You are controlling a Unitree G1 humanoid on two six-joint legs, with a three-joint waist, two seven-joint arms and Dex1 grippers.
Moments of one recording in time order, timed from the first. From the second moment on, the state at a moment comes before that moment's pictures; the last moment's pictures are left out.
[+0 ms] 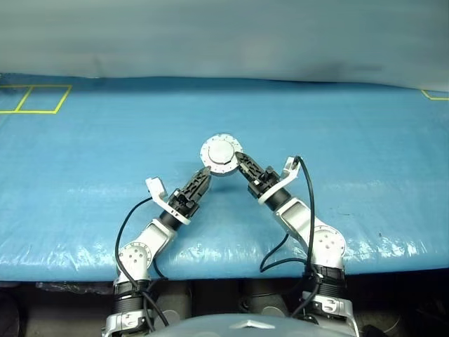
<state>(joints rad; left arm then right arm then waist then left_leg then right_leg) -0.08 -0.06 0.20 0.04 -1.15 0.78 -0.64 -0.17 0.08 -0.22 -0.08 1.28 0.80 0.15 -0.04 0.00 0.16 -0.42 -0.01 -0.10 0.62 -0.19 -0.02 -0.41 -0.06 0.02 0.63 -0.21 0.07</state>
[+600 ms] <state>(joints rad) -0.18 -0.07 0.22 0.14 -1.07 0.70 -0.67 -0.12 0.06 -0.19 -0.13 1.27 0.81 0.22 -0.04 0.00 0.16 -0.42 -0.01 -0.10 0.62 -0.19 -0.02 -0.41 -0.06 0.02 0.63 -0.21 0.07</state>
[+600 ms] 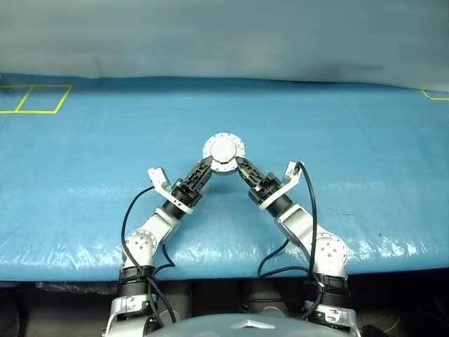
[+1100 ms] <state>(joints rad) -0.19 -0.07 0.22 0.16 -1.03 0.67 -0.71 -0.11 0.05 -0.12 -0.14 1.25 0.86 0.25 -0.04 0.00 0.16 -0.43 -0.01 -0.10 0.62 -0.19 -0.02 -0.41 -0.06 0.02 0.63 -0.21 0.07</state>
